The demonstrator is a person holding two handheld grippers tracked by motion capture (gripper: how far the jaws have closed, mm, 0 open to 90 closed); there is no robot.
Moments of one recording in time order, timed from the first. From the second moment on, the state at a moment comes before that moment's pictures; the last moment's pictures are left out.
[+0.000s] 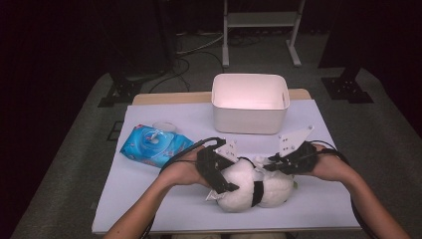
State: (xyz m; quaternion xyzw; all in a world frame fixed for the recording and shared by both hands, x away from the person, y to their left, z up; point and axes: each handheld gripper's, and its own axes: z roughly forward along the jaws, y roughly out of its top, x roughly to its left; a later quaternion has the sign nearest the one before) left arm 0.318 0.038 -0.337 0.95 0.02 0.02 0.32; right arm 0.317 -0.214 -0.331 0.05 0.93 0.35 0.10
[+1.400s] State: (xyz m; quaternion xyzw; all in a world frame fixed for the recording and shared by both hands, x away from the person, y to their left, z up) left arm 0.320 0.018 -0.326 0.96 0.02 0.02 0.28; right arm 0.291 -0.242 -0.346 0.08 0.92 0.38 0.09
